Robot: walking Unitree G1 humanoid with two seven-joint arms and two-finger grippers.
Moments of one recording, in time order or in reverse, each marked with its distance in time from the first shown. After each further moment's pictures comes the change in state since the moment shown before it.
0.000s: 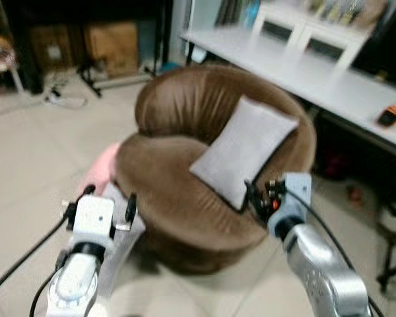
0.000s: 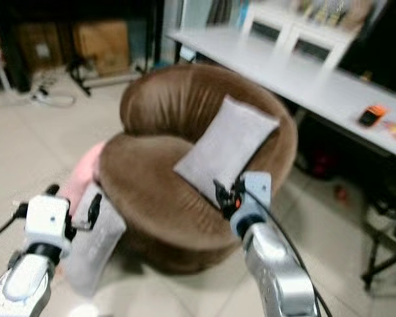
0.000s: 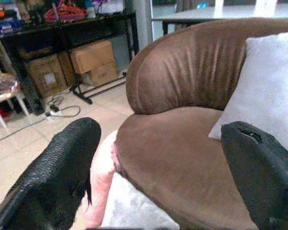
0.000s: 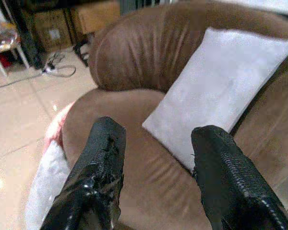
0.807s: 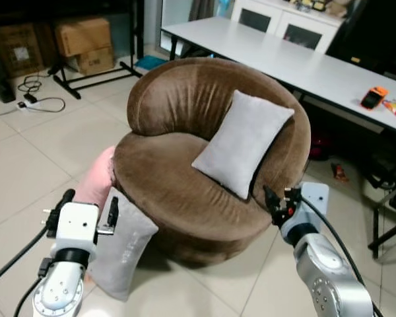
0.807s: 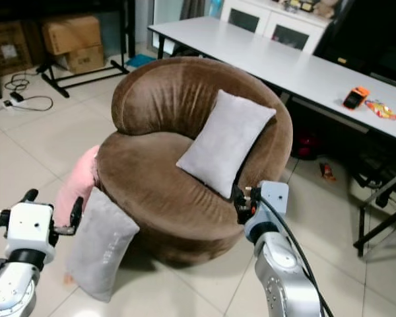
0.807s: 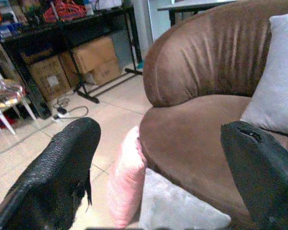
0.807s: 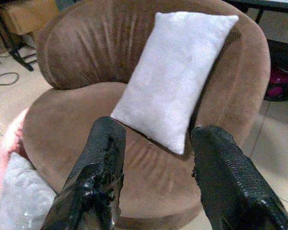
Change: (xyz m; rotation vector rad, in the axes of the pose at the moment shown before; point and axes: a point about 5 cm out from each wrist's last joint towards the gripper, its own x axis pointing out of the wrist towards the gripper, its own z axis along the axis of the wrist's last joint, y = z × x) left arm -0.008 0.017 -0.014 0.046 0.014 0.080; right arm -0.009 -0.030 -0.017 0.006 0.000 -0.171
